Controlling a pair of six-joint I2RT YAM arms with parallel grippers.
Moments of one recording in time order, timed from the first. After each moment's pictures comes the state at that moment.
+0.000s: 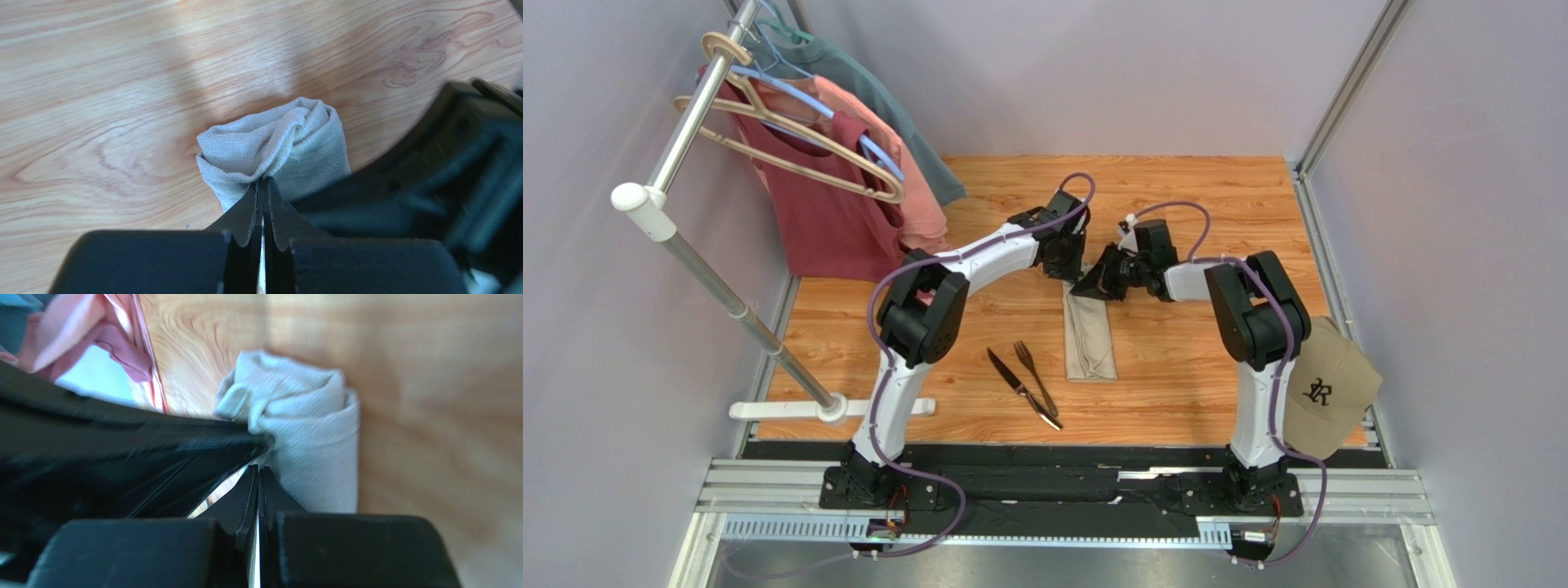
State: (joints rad) left arm -0.66 2.24 1.78 -0.51 0.02 -0.44; right arm 0.33 2.08 1.12 0.27 -0.67 0.88
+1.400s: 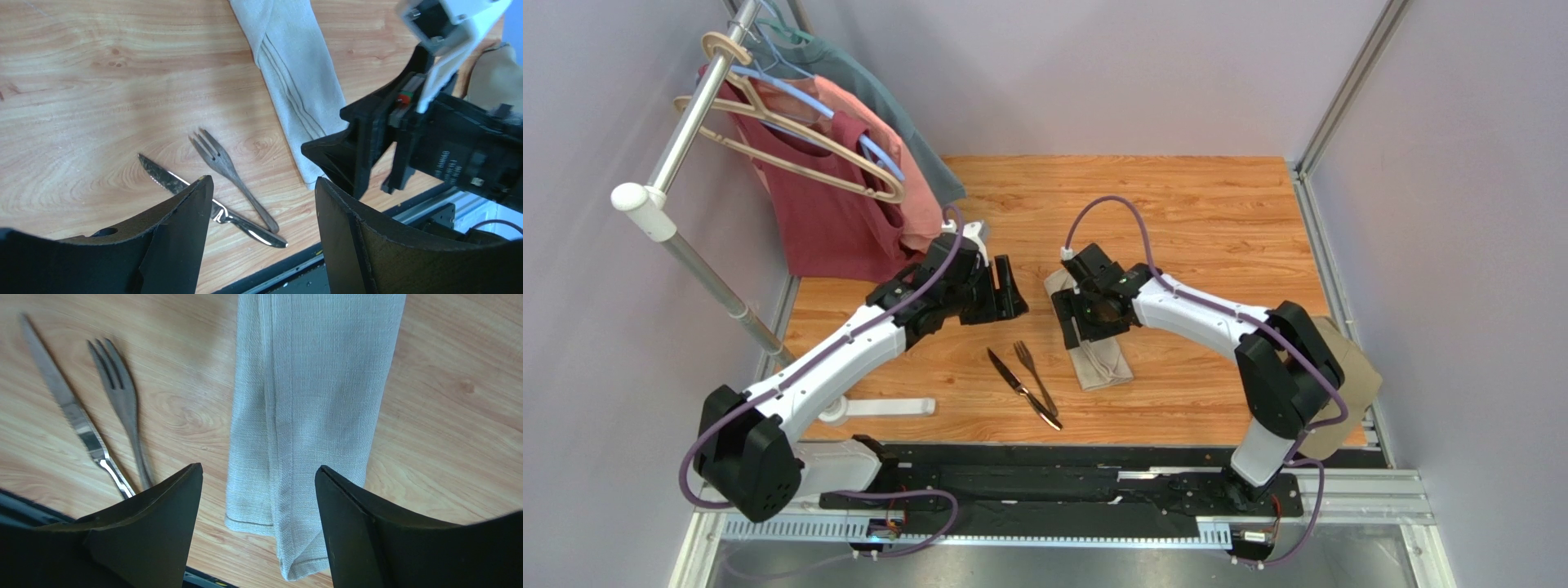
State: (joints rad) left arm -0.59 1.25 0.98 -0.46 0.07 -0.64; right arm 0.72 1.70 1.18 -0.57 -0.01 0.38
